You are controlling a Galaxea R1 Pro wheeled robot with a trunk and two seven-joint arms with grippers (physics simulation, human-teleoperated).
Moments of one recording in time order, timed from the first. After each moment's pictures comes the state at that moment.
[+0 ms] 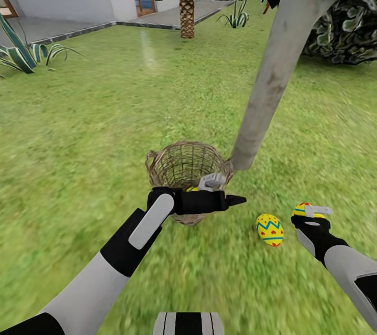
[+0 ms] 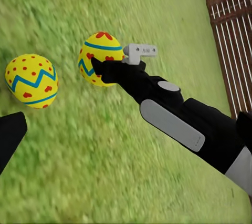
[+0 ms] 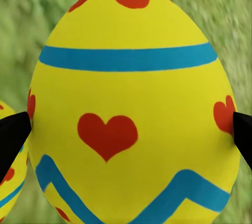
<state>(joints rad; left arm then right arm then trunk) -0.80 -0.13 -0.58 -1.30 1.11 0.87 0.07 -0.94 -0.30 0.27 -0.18 -0.30 0.05 -0.34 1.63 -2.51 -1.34</state>
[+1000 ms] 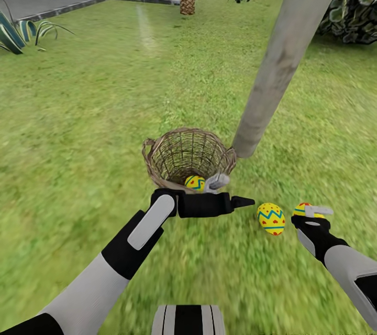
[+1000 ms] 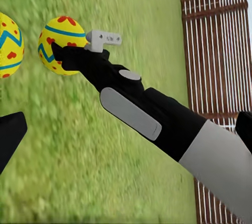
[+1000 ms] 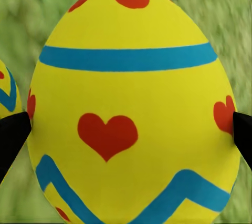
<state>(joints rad) -0.79 -0.13 -0.61 -1.30 1.27 0.87 0.07 -0.94 -0.30 0.27 -0.18 -0.31 0.05 -0.34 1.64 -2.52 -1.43</state>
